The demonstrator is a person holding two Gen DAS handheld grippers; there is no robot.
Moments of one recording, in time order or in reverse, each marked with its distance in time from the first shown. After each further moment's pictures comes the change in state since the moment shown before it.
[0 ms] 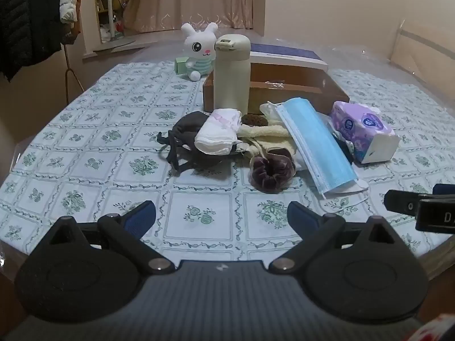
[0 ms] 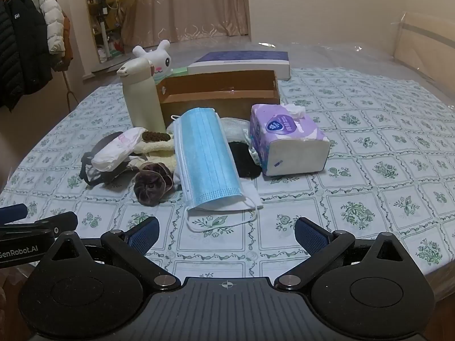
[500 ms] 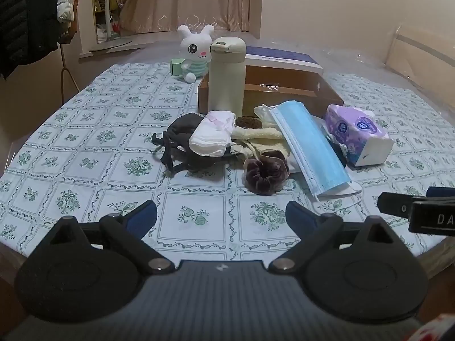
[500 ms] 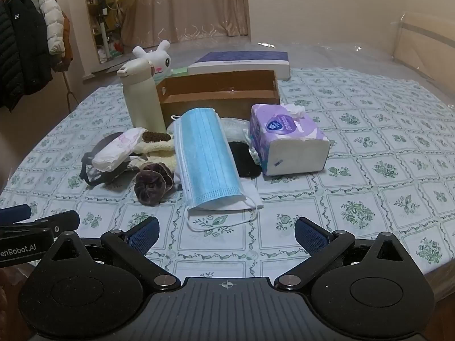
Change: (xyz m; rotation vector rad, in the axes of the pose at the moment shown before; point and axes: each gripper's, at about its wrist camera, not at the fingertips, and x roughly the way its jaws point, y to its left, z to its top) left arm -0.001 0.002 0.001 -0.018 0.001 -0.035; right arm -0.001 0.000 0.000 0.001 -0.002 -0.001
